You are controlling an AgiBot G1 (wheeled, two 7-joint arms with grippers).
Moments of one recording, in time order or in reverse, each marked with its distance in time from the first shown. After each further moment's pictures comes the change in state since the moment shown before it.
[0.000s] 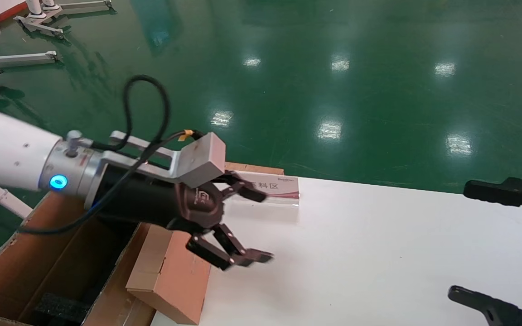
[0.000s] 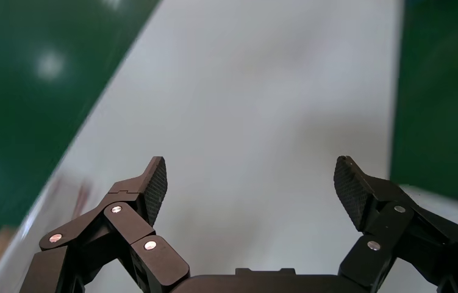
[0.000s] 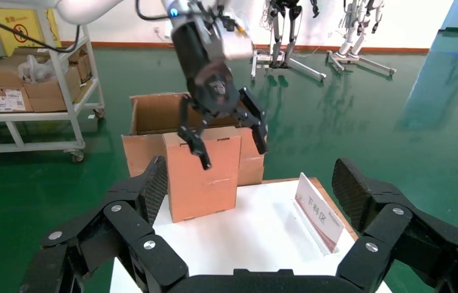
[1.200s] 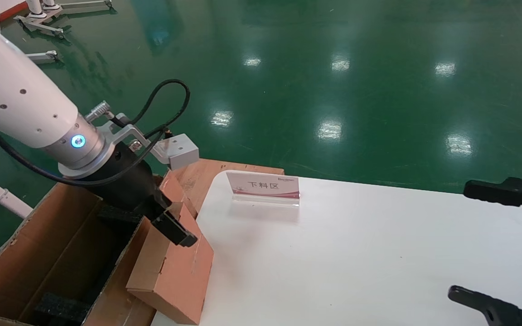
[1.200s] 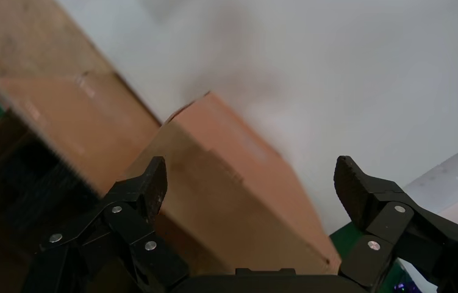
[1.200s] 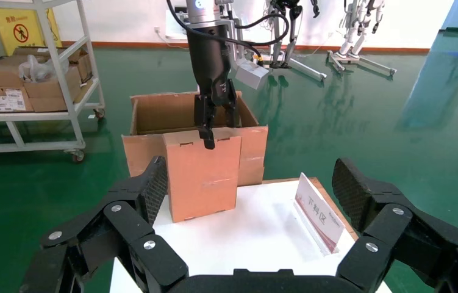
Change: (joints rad) left arm -0.678 0.078 0.895 -0.004 0.231 0.035 -0.764; right arm 0.001 0.001 -0.003 0.000 0.002 0.001 -0.001
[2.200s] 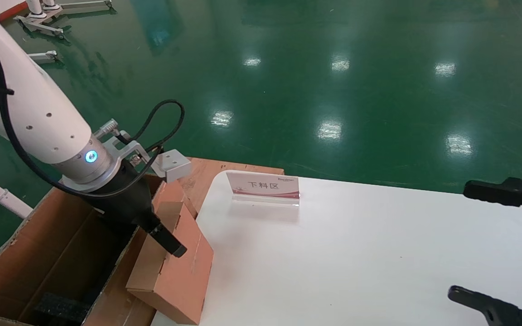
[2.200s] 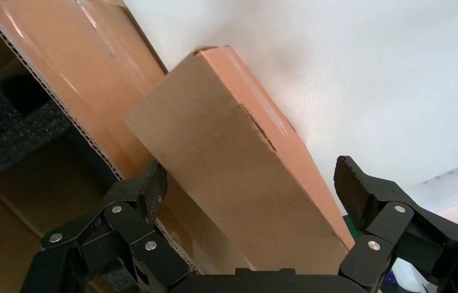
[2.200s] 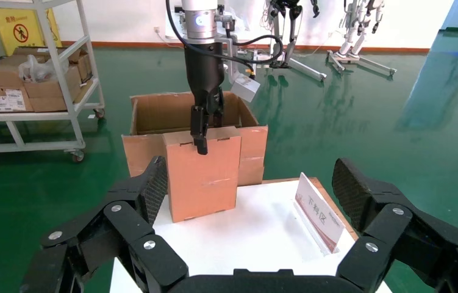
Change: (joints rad) left arm -0.087 0.030 0.285 -0.007 -0.033 -0.093 -0.160; right arm 0.000 0.001 -0.002 0.000 0.001 0.001 -0.001
